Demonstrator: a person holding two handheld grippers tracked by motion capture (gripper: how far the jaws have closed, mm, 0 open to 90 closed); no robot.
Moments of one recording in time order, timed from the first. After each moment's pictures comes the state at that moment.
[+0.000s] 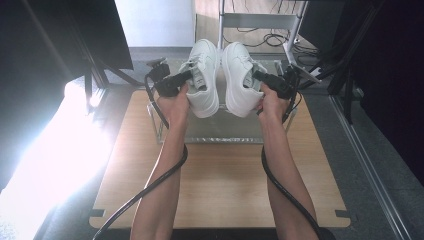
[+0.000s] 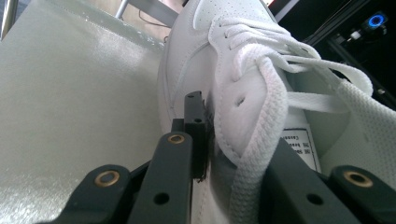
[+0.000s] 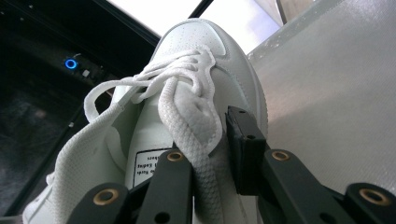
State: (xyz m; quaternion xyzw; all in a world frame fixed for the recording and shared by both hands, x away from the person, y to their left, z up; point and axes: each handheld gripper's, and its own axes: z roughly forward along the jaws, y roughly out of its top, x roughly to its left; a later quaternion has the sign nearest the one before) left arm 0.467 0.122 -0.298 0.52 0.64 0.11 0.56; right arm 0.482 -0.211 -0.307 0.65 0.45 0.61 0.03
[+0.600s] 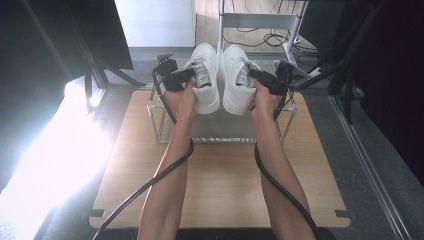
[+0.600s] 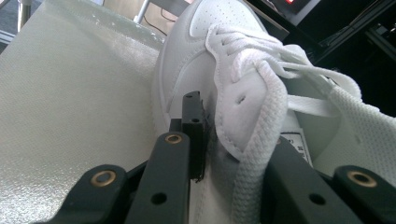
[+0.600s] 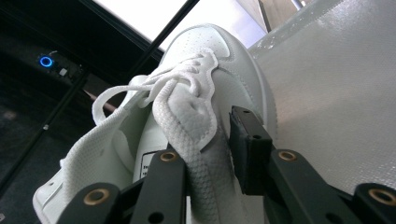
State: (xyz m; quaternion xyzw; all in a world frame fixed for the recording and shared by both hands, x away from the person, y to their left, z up) left arm 0.489 0.107 -0.299 0.53 0.66 0.13 0.52; right arm 0.495 -0.191 -0.306 0.67 0.45 0.59 0.05
